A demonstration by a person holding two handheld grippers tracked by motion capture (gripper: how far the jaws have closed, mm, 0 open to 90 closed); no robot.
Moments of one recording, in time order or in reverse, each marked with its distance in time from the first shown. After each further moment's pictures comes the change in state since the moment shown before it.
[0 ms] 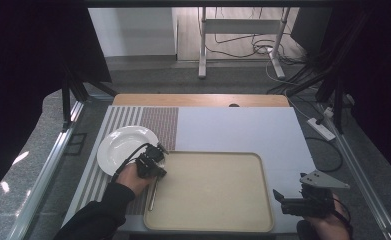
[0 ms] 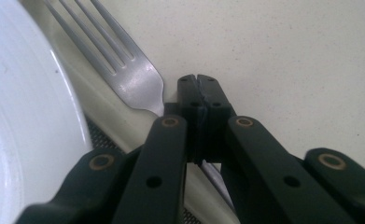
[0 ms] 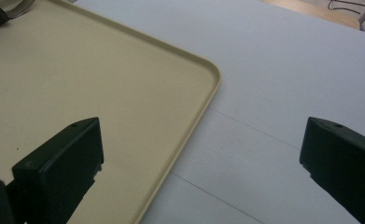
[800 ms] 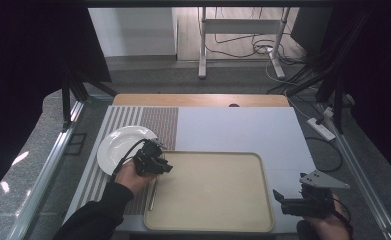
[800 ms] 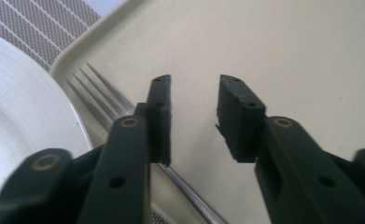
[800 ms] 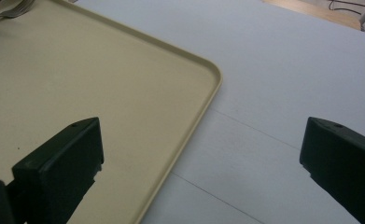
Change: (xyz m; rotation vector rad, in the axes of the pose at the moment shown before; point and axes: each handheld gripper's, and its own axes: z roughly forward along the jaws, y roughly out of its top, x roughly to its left) left arm -0.005 -0.003 -0.026 -0.229 -0.029 0.065; right arm 0.000 0.000 0.000 0.002 0.002 -0.004
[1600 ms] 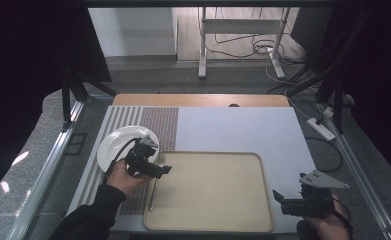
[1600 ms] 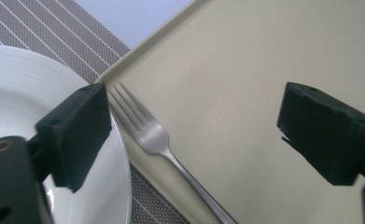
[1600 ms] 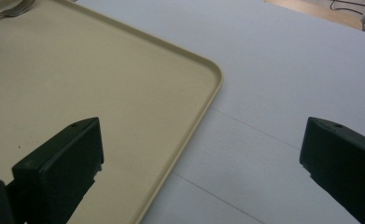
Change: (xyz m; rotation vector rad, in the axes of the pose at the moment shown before) left arm -0.003 -0.014 -0.025 -0.145 0.067 0.016; right arm 0.000 0.000 0.000 0.000 0.004 -0.004
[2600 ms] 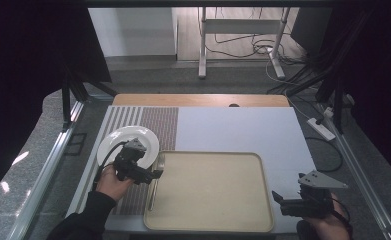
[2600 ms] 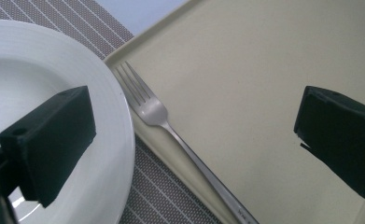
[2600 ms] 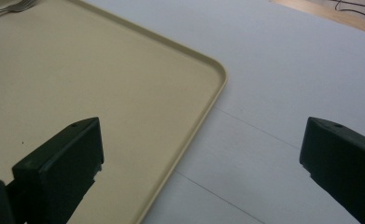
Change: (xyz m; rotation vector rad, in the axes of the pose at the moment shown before) left arm 0.003 -0.022 -0.025 -0.034 -0.022 -0.041; right arm 0.002 0.000 0.001 0.007 0.014 -0.017
